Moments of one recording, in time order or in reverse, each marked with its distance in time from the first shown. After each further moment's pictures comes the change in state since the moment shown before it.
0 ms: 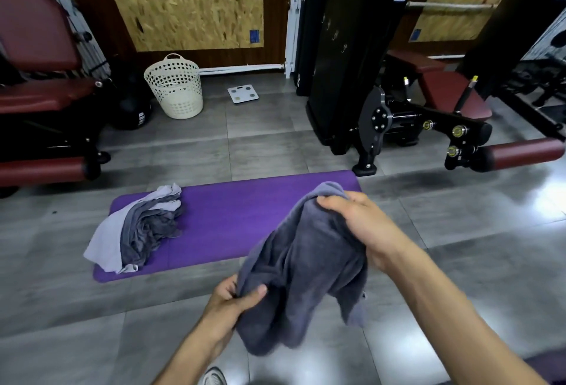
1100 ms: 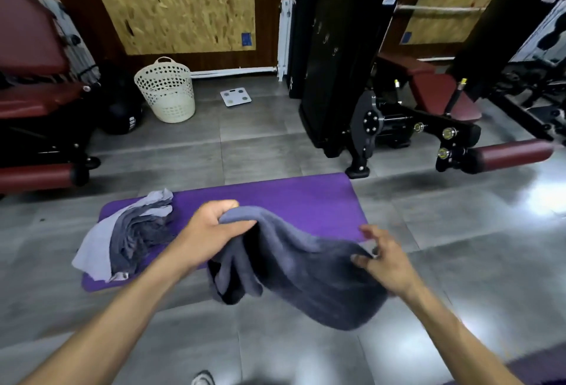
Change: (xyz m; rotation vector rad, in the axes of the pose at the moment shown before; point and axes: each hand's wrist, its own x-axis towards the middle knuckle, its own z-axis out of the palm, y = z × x) left_hand 0.051 0.130 0.036 0.779 -0.052 0.278; right_hand 0.049 0.137 -0.098 -0.638 0.220 -0.140
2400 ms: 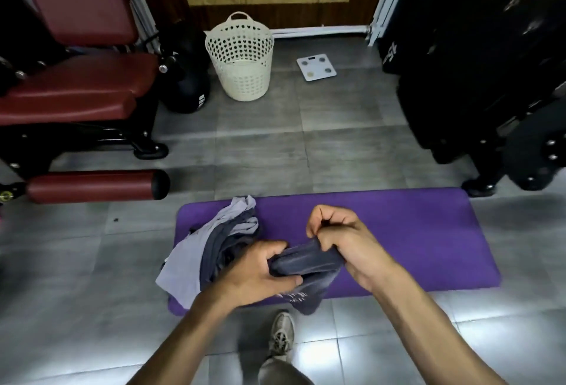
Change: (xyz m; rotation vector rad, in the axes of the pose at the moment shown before) left_hand 0.267 -0.302 -0.447 0.111 -0.170 -0.081; right_hand 0.354 -0.492 0.410 0.723 -0.517 -0.087
